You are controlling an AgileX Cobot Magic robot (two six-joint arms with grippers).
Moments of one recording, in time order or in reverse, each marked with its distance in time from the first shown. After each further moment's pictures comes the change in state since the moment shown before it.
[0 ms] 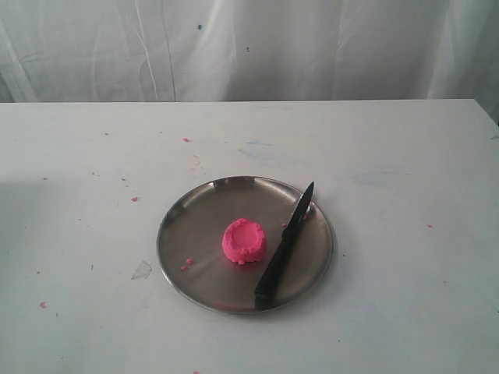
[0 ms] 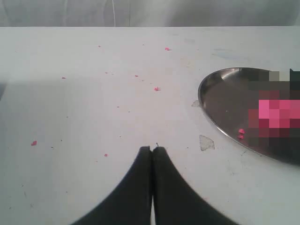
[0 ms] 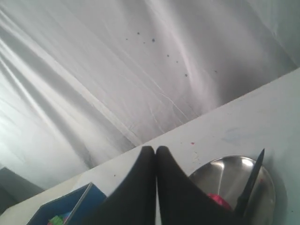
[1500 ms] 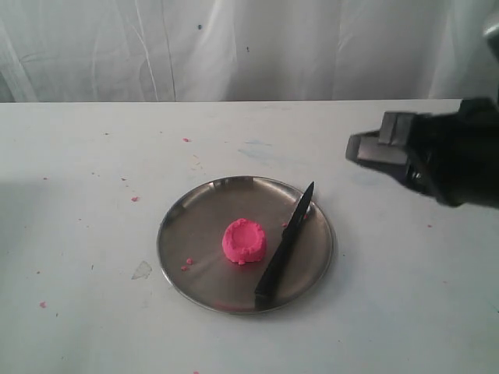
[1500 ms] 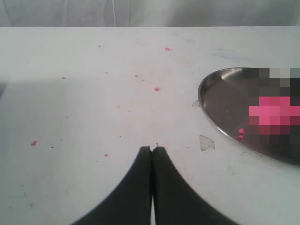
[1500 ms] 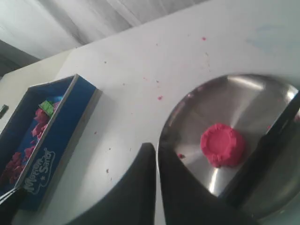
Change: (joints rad) left arm 0.000 0.000 0.000 0.000 0.000 0.000; right arm 0.000 0.993 -0.283 0.812 0.149 -1.012
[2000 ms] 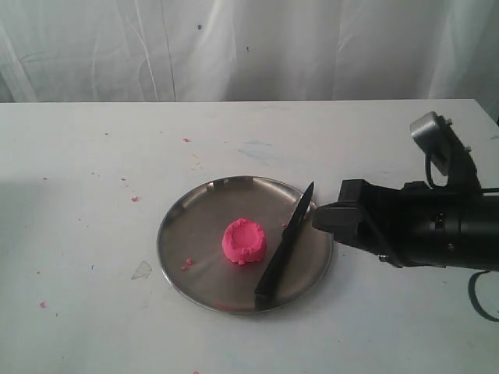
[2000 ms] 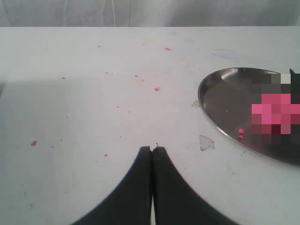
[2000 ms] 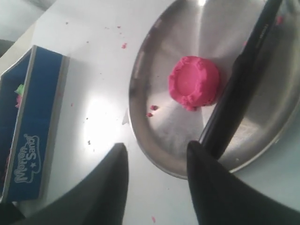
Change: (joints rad) left arm 0.000 0.000 0.000 0.000 0.000 0.000; right arm 0.000 0.269 0.110 0.249 0.035 -0.156
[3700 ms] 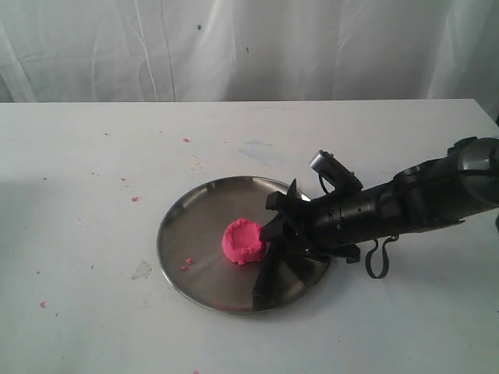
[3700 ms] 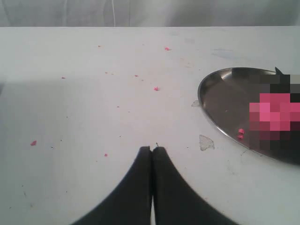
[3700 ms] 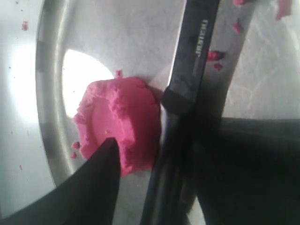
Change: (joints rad) left arm 0.000 -0.001 0.000 0.000 0.000 0.000; right arm 0.072 0.711 -0.391 0.041 -0.001 -0.064
